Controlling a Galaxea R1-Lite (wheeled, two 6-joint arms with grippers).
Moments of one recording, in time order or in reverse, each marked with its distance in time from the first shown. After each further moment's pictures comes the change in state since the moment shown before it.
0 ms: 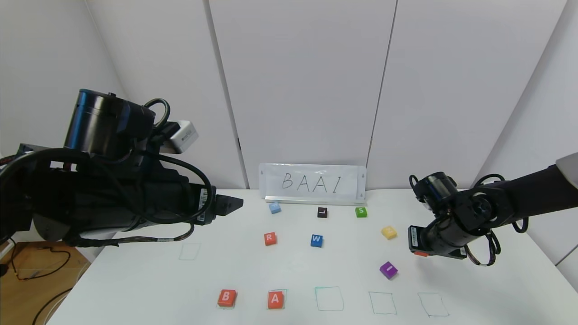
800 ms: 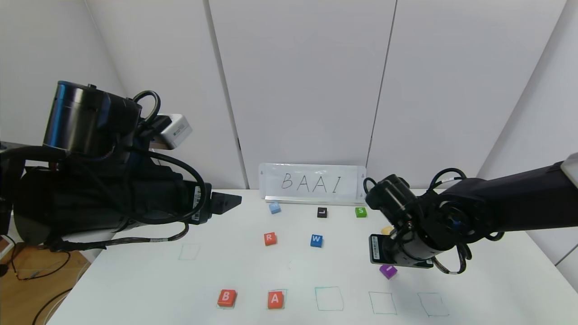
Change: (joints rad) left arm -0.013 -0.039 0.003 0.001 0.003 0.001; right arm 0.307 -0.047 -0.085 0.131 -0.079 0.161
